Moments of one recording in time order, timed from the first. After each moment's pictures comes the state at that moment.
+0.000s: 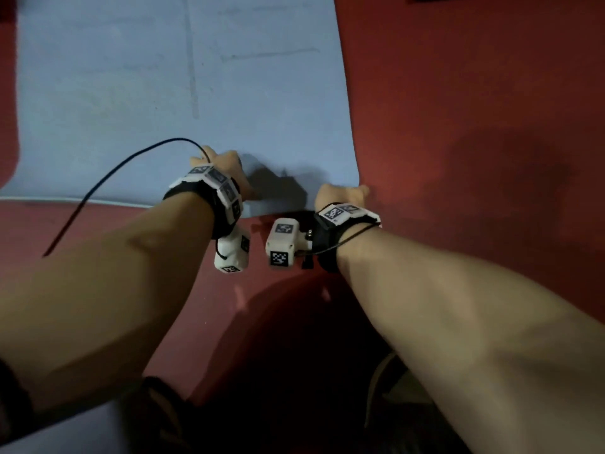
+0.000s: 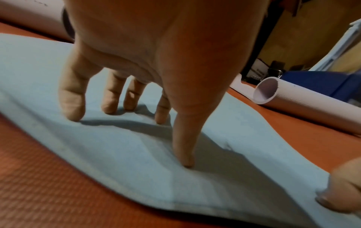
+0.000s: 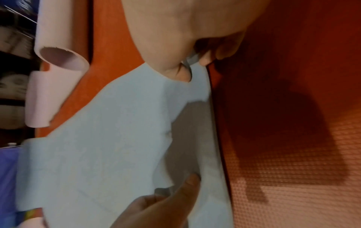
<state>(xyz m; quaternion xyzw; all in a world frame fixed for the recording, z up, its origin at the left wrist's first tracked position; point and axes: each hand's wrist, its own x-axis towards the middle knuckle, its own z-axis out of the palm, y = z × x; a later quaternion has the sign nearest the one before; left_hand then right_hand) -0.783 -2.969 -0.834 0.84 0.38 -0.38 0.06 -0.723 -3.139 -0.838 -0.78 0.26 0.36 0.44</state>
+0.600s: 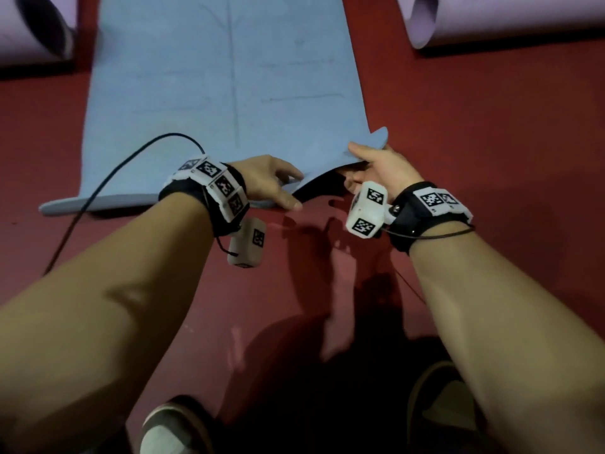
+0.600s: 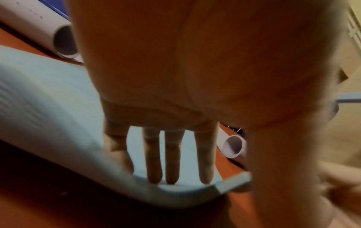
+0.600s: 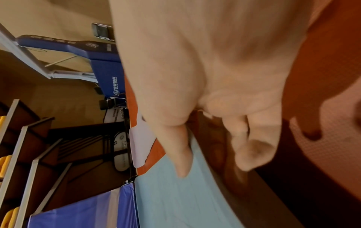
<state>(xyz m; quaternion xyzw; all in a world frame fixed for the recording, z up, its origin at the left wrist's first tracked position) -0.810 -2.941 -0.768 0.84 0.22 -0.31 0.38 -0.684 -3.121 -0.783 -0.56 0.09 0.44 0.70</state>
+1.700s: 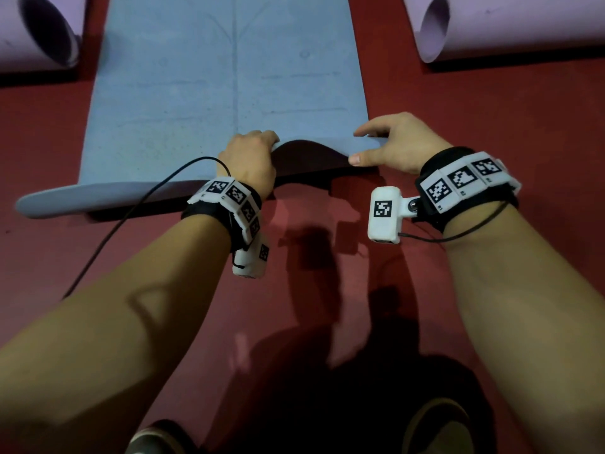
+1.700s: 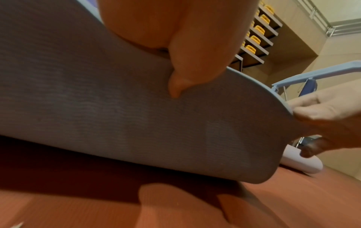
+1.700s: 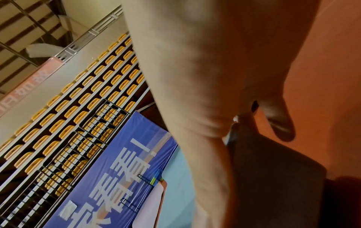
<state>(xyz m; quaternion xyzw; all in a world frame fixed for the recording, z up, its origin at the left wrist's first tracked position) -0.779 -2.934 -0.787 0.94 0.32 0.00 0.14 -0.605 -3.113 -0.747 -0.86 -0.31 0.31 0.25</state>
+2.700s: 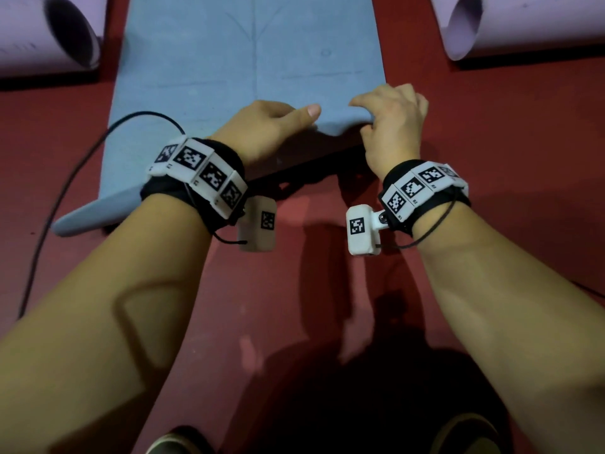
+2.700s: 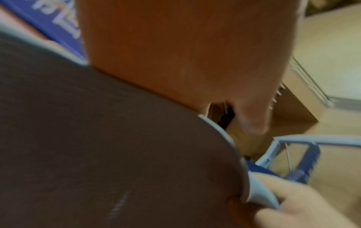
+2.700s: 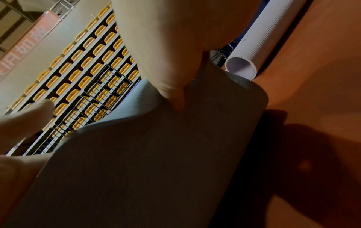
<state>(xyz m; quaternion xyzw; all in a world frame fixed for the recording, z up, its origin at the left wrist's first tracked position) -0.782 -2.902 -0.721 0.83 0.32 -0.03 0.45 -0.631 -3.050 -0.786 -0.88 -0.39 -0.08 0.25</state>
